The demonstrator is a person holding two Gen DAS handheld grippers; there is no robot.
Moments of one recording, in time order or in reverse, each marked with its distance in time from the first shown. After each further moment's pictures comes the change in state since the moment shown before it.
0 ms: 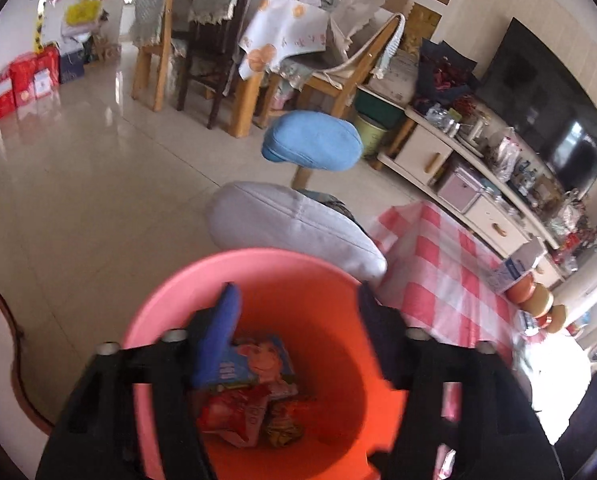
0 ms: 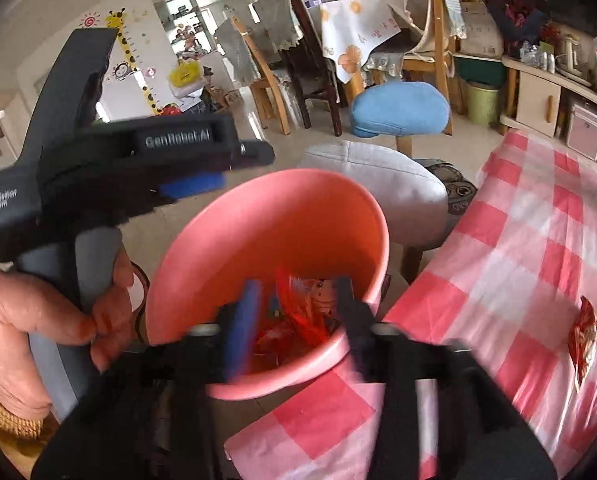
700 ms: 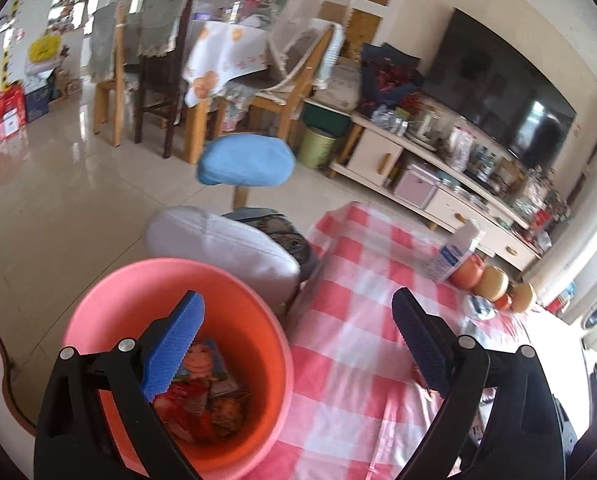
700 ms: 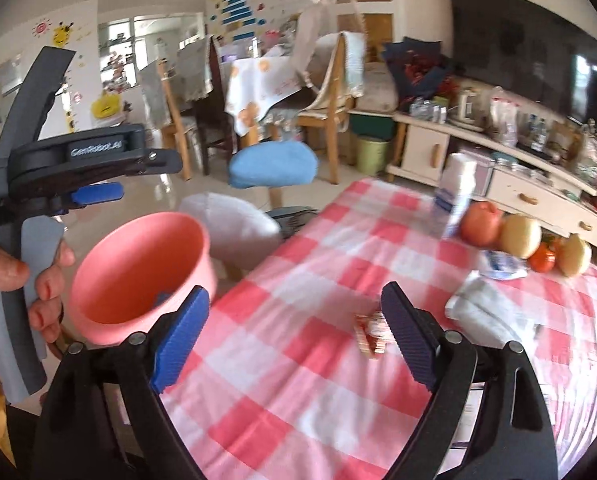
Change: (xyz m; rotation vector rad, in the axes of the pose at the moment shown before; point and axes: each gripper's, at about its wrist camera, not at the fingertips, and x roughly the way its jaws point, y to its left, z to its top) left arm -0.046 -0.100 -0.020 0.129 -0.059 -0.126; right arm -0.130 -0.061 -0.033 -0.012 -0.189 -0.396
